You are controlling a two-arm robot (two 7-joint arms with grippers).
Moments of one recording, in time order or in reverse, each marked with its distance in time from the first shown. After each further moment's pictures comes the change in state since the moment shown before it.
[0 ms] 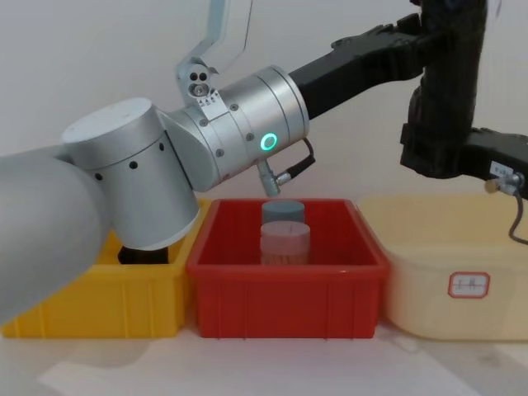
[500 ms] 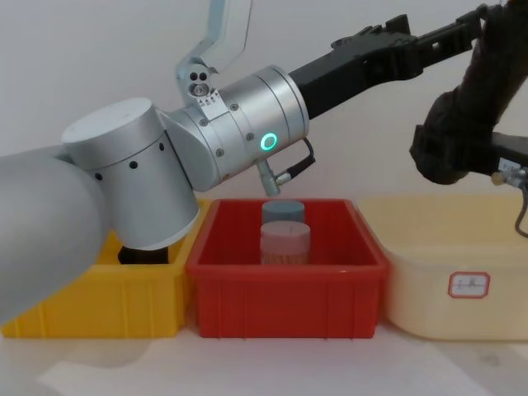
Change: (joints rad) left arm 0.000 0.000 0.000 0.000 0.000 0.000 0.000; right arm 0.015 -0.018 0.026 0.005 0.014 0.057 -0.028
